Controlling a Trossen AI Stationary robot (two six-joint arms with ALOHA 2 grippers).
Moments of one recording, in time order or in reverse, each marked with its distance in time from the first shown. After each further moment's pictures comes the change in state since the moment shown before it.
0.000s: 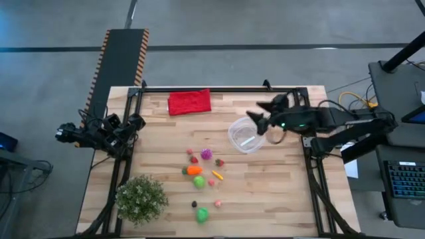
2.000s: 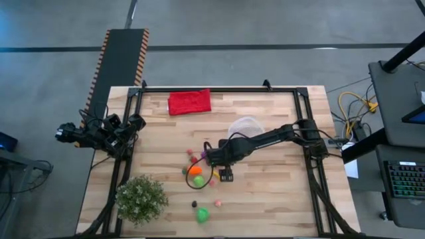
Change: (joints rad) left arm 0.000 0.001 0.000 -0.008 0.001 0.000; right arm 0.034 0.981 0.379 -0.187 -0.595 -0.554
